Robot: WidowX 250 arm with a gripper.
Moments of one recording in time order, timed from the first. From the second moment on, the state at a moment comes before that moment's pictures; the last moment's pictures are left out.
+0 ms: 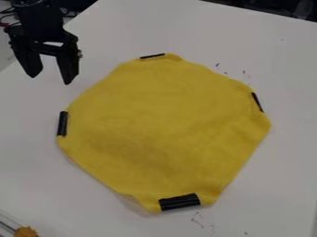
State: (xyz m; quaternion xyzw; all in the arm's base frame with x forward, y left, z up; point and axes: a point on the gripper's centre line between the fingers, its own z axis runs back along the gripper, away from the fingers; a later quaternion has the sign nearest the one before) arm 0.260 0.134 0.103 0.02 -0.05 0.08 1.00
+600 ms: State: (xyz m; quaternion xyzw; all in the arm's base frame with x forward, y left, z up) arm 0.232 0.076 0.102 0.02 0.01 -0.04 1.00
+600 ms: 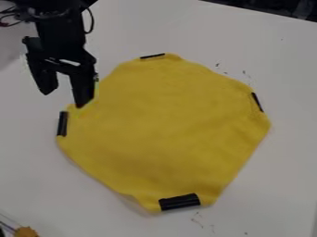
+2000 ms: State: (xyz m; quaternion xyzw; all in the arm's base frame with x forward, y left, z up) arm 0.215 -0.074 0.016 0.04 -0.11 -0.37 0.92
